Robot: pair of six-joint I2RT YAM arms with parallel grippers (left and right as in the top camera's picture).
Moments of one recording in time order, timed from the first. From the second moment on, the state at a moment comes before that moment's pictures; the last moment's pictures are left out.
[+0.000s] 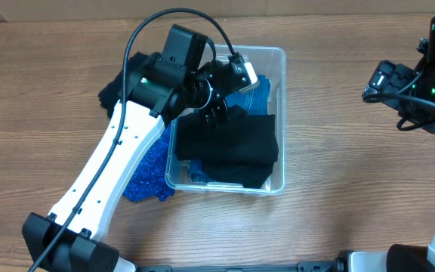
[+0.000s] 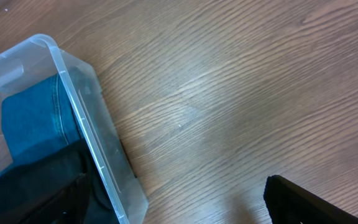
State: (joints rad) left arm -0.45 1.67 1.65 -0.90 0.49 0.64; right arm -0.09 1.55 2.03 -1.64 0.03 0.41
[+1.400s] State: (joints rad) left arm -0.33 1.64 1.89 -1.29 0.25 0.34; right arm -0.09 1.55 2.03 -1.64 0.03 0.41
